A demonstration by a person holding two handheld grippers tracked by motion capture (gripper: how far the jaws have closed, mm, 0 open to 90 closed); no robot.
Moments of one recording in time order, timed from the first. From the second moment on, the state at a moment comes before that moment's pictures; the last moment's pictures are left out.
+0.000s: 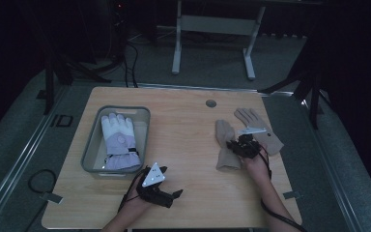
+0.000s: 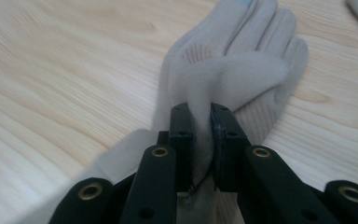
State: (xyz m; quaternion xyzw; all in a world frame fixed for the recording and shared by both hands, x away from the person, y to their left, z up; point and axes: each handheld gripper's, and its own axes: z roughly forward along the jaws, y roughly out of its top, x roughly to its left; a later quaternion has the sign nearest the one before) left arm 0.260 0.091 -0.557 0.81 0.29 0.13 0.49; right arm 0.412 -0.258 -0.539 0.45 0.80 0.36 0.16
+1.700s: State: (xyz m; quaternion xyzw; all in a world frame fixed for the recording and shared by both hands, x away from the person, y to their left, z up) left arm 0.256 0.093 -0.556 0.81 0.28 0.12 0.50; right arm 0.356 -0.124 -0.560 0.47 0.78 0.35 0.22
